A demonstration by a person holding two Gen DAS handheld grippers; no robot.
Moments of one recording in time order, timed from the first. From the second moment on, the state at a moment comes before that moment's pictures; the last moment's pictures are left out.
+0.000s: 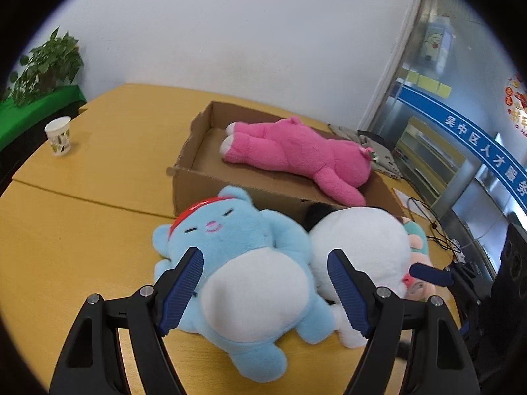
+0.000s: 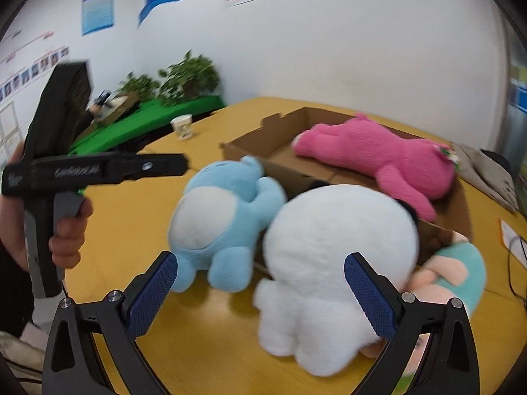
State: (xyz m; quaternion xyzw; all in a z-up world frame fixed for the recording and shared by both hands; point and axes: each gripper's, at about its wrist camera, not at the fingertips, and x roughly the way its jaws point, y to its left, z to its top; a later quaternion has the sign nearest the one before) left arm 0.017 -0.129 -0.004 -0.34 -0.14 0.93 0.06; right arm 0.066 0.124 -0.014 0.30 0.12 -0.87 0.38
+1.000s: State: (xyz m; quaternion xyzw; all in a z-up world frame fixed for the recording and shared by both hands) left arm -0.018 -0.161 -0.077 -0.44 -0.23 0.86 0.15; right arm 0.047 0.041 -0.078 0.38 0.12 -0.81 0.43
